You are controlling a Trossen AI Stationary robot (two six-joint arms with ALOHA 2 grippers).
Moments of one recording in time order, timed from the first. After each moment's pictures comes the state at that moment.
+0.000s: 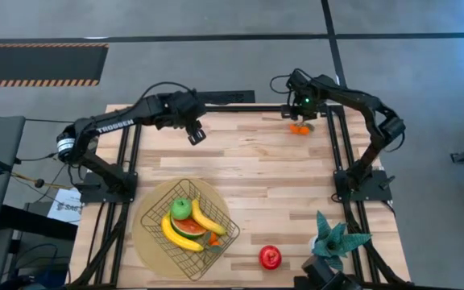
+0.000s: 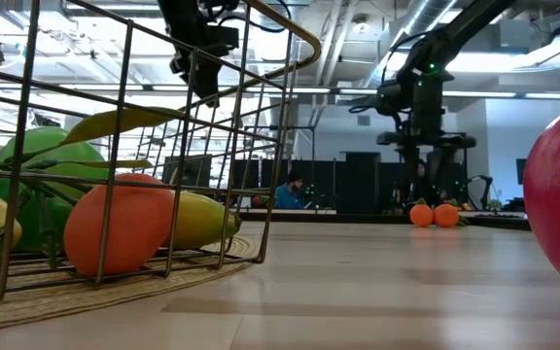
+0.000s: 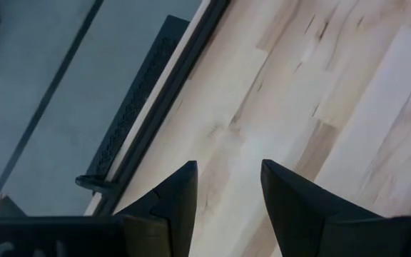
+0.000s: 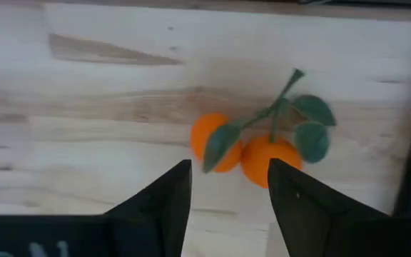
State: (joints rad) left arm 0.41 1.49 1.42 -0.97 -0.32 0.02; right arm -0.91 1.69 1.27 -1.00 0.04 0.62
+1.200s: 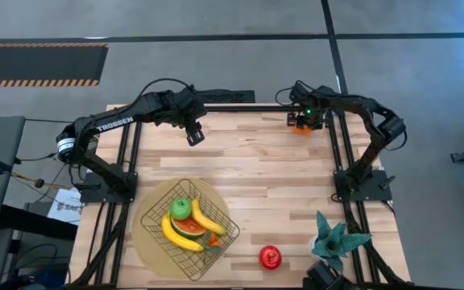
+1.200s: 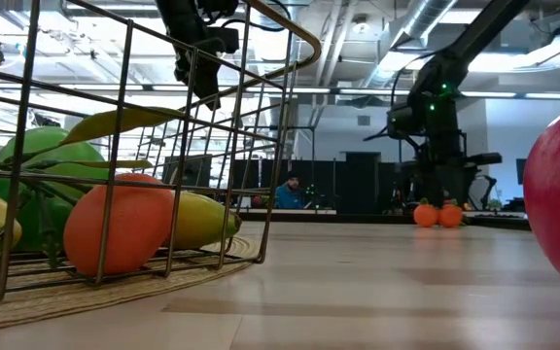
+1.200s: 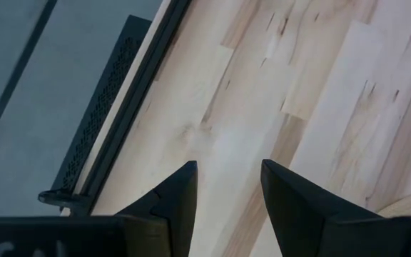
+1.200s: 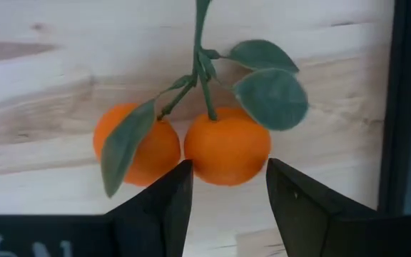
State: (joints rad) left arm 0.45 1.49 1.42 -0.97 -0.16 0.09; right arm -0.93 1.69 1.07 -0.92 0.14 0.75
